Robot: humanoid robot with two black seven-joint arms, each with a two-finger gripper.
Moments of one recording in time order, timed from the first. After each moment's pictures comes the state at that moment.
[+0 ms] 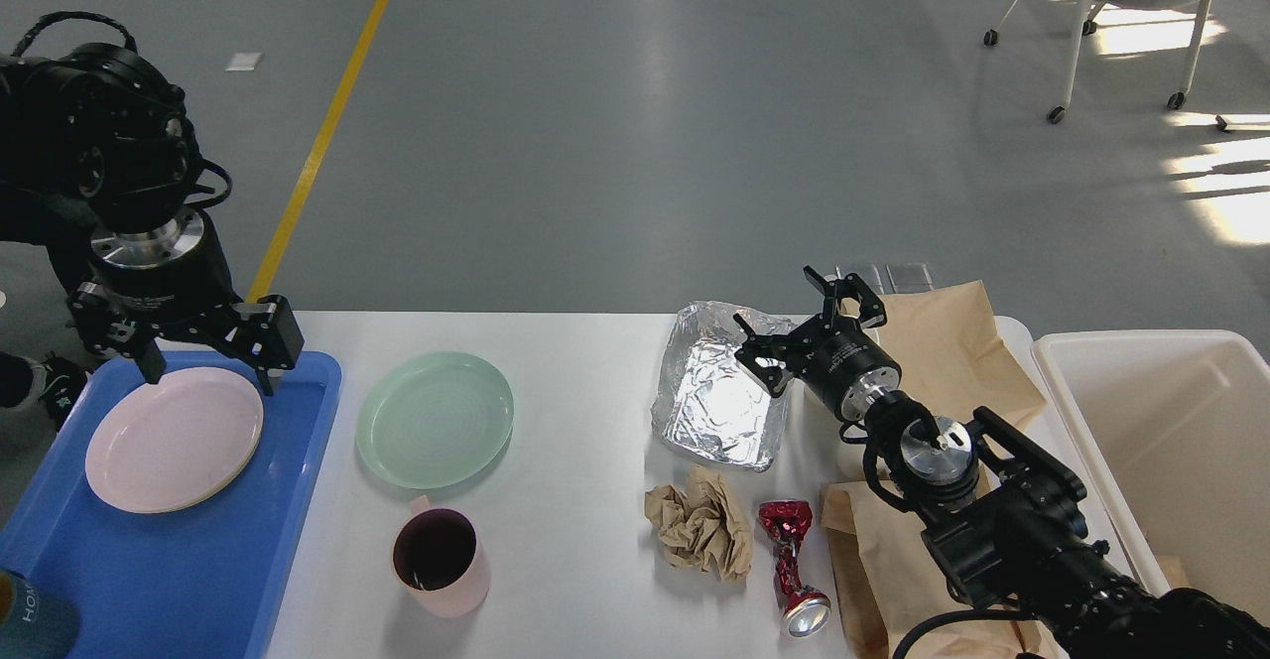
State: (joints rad) left arm -1.95 0.26 1.46 -1.05 0.20 -0.96 -0.06; right arm 0.58 0.00 1.01 0.57 0.17 0.34 -0.09
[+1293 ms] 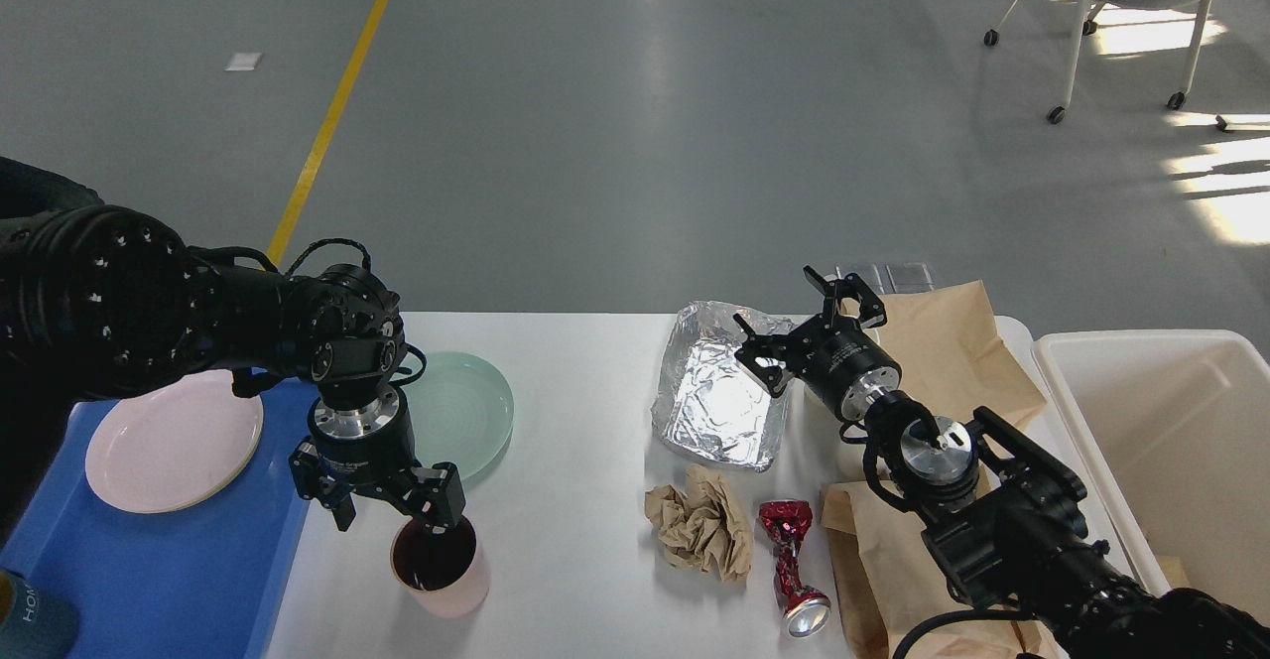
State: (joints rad) left arm -1.55 0.05 1.24 -0.91 0.19 -0.87 -0.02; right arm 0.58 0.00 1.01 0.57 0.17 0.34 -0.09
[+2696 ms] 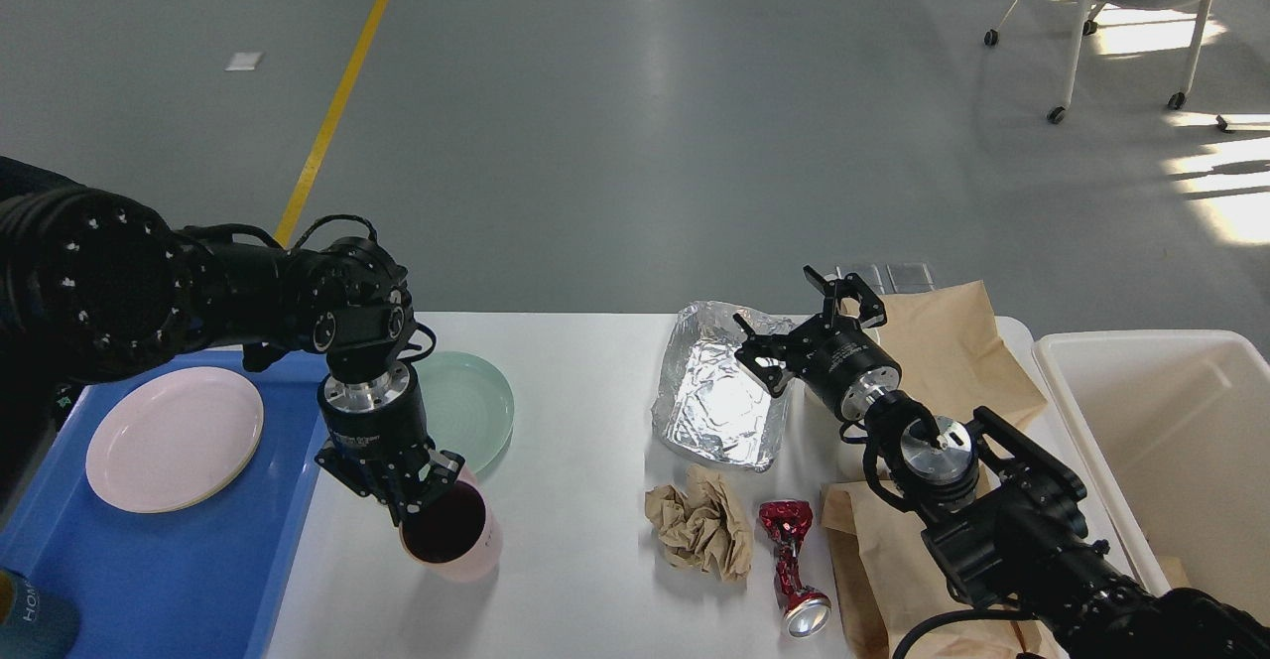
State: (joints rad) left arm -1.61 0.07 1.18 -0.89 0.19 -0.96 0.00; right arm 0.58 0.00 1.01 0.57 0.17 0.34 -0.09
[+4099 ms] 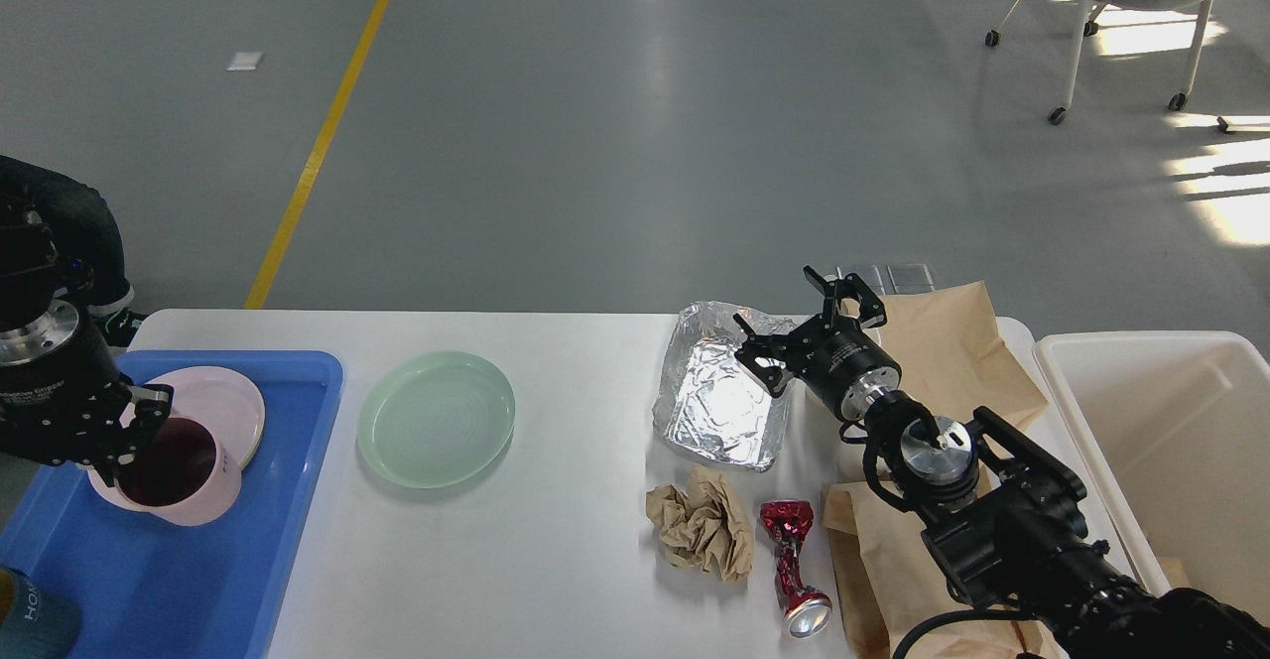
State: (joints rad) left arm -1.65 0.49 1.47 -0.89 0.11 -0.96 -0.02; right arm 0.58 0.00 1.01 0.57 0.17 0.34 -0.09
